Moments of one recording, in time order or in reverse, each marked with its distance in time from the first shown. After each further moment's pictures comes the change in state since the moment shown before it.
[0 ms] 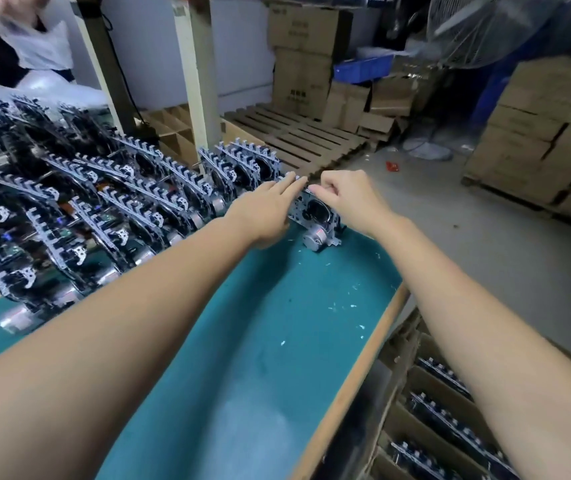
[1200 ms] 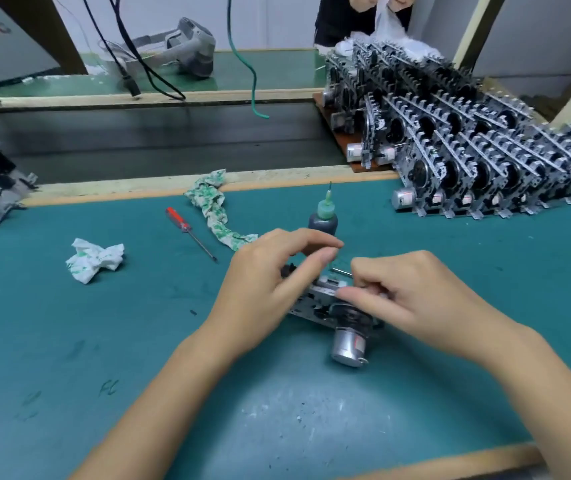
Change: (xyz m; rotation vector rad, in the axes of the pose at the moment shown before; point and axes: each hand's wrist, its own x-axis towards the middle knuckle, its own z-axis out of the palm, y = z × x) left_hand -0.463 -0.043 -0.018 -0.578 0.787 -0.533; right_hand -0.211 -0.323 0.088 0.305 -0.512 -0.985
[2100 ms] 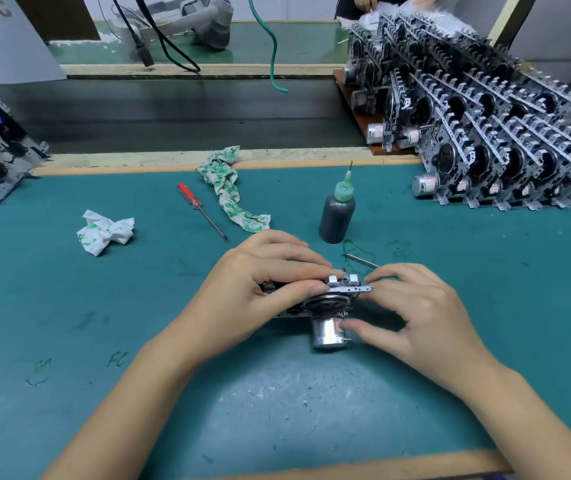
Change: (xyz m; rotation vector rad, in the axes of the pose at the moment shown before) left_hand -0.024 -0.014 -0.021 -0.018 -0.182 0.015; right_hand -0.028 0.009 0.047 -0.151 0.192 0.067
